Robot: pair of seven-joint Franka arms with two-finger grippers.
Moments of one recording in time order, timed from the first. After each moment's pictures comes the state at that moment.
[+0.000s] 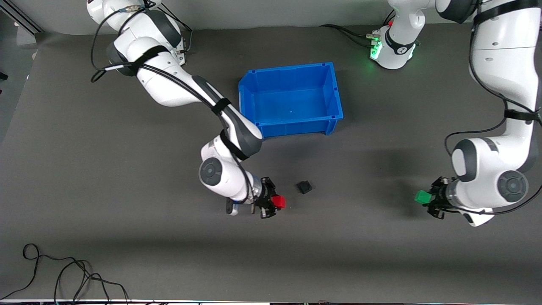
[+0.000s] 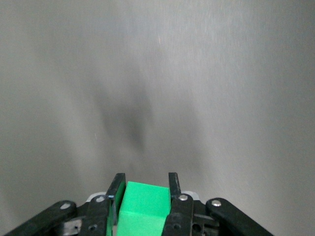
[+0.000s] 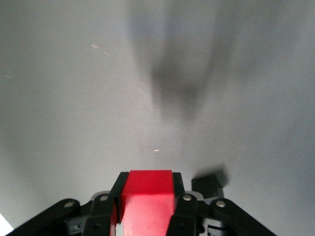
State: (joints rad) left arm -0.04 0.64 0.03 -1.60 -0.08 2.17 -1.32; right arm 0.49 1.09 0.19 -1.01 0.22 2.38 1.95
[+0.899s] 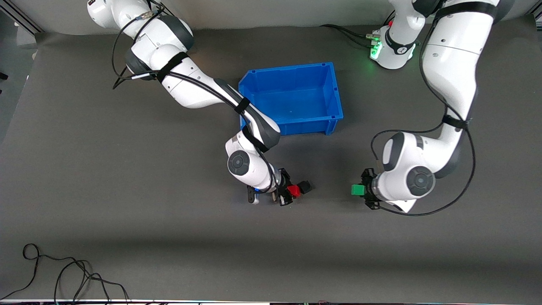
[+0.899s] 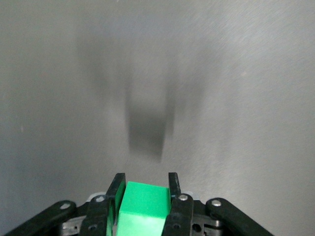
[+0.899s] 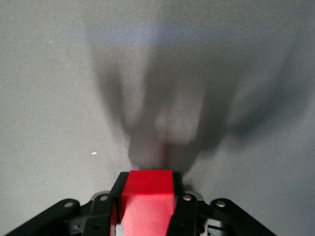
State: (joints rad) left arm -0.19 0.68 -0.12 -1.60 -0.10 2.17 -1.93; right arm 0.56 1.17 0.19 -1.01 0.22 2.47 1.95
